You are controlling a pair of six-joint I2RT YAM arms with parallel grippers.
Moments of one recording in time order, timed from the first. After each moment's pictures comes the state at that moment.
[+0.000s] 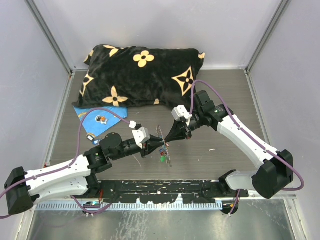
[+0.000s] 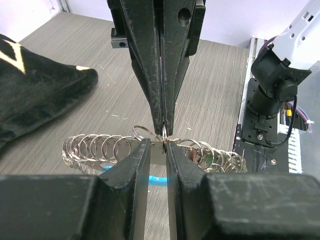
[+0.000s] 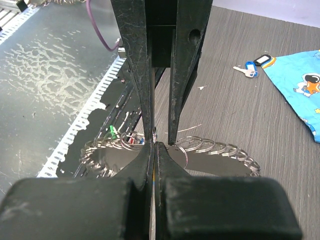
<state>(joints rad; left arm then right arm) -1.06 0.87 0.54 0.32 0.16 0.01 0.53 1.29 1.11 -0.75 -1.32 -0.93</state>
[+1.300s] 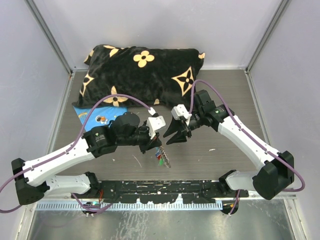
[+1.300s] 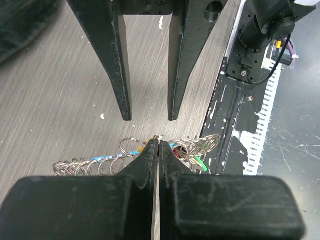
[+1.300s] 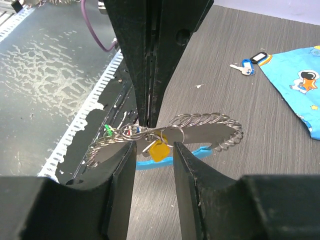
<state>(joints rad) -1.06 1.08 1.08 -0.49 0.21 0.02 0.53 1.28 1.11 -0.73 -1.30 -0.90</state>
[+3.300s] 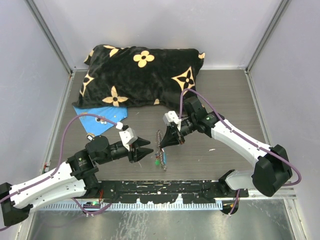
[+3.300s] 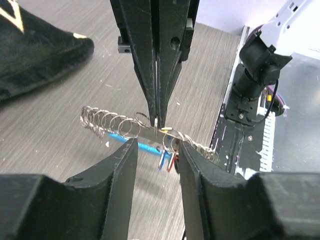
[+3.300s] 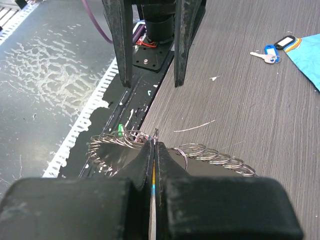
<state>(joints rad) -1.03 0.65 0.57 -0.05 0.17 -0.08 0.62 1.31 0.98 -0.46 -1.25 -0.71</state>
